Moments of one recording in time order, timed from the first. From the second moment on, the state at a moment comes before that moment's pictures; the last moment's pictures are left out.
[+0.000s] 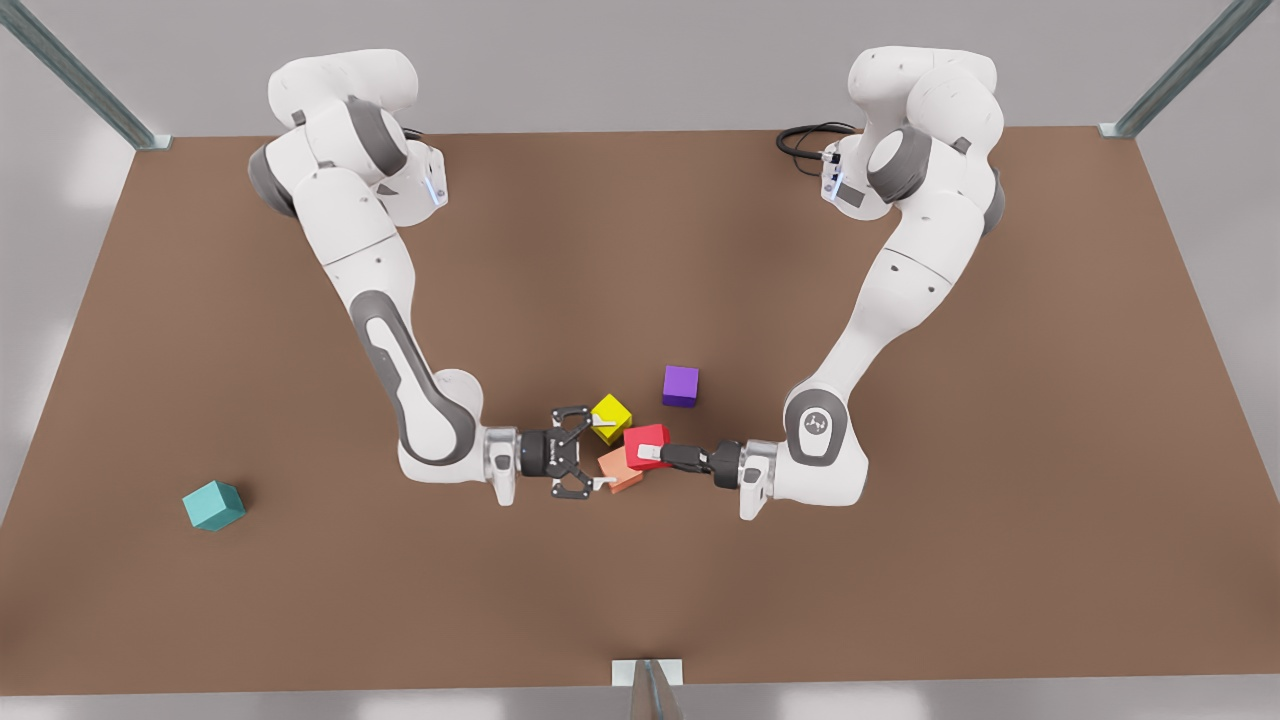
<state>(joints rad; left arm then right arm) -0.11 1.06 -0.49 -1.16 -1.11 2.05 0.35 0.24 0.87 0.21 -1.43 1.63 1.99 -2.17</state>
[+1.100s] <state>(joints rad) -0.12 1.06 -0.50 -1.16 -1.12 2.08 0.37 0.26 0.97 0.31 -1.33 1.66 2.11 -2.31</state>
